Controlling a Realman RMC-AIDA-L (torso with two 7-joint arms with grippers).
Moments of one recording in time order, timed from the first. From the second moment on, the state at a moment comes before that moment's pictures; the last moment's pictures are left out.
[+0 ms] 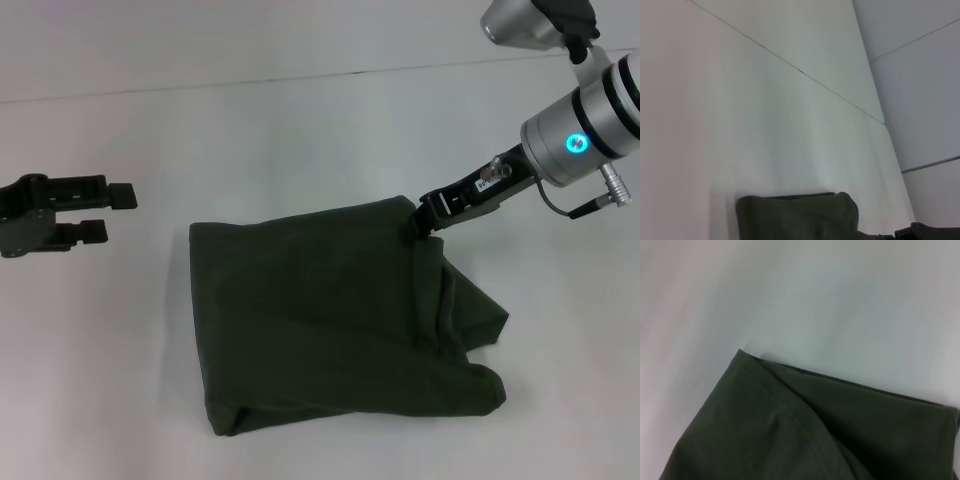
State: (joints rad) left arm -0.55 -1.98 -2.45 -0.91 -1.01 1.65 -2.62; right arm 0.85 2.04 -0.84 -0.76 -2.55 -1.47 2.50
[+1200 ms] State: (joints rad) left arm -0.54 -2.00 -2.45 -0.90 -1.01 1.66 -2.60; right arm 0.82 2.03 -0.89 -0.86 -2.56 -1.37 2.57
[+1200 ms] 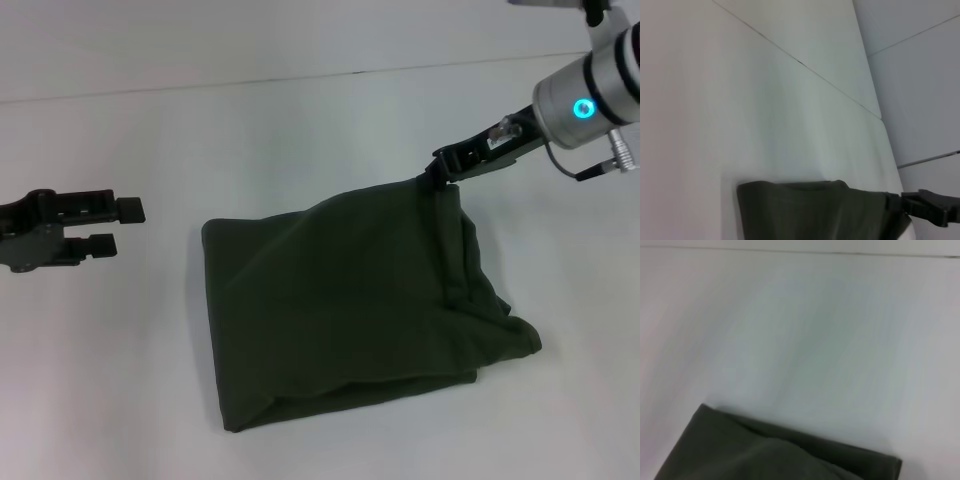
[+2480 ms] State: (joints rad) left arm -0.54 -2.00 -2.45 -0.90 -1.01 1.65 -2.60; right arm 0.83 2.01 -0.85 -0.83 -2.58 -1.42 2.60
